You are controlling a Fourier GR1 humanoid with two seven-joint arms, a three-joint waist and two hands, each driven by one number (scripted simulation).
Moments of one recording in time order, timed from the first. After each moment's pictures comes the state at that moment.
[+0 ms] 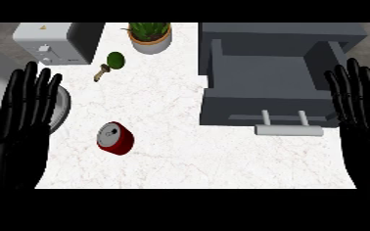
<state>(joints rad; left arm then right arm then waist) 0.03 0.07 -0.01 -2.10 0.02 -0.01 0.00 0.01 -0.14 0.02 -2.10 0.01 0.00 -0.01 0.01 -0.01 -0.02</state>
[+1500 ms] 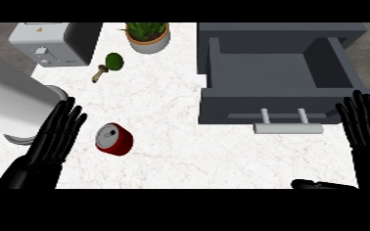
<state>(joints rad) 0.23 0.07 -0.14 -2.27 -0.01 -0.05 0.37 0.21 -0.11 -0.10 -2.07 -0.06 0.05 0.09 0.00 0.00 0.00</state>
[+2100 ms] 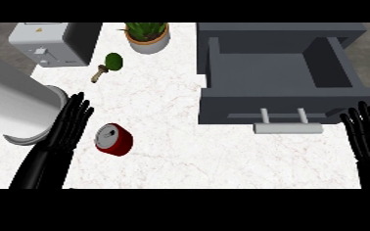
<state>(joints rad) 0.20 0.06 -0.08 -2.08 -0.01 -0.08 0.24 0.29 -0.08 -0.13 -2.09 -0.05 0.10 0.05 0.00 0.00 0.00</state>
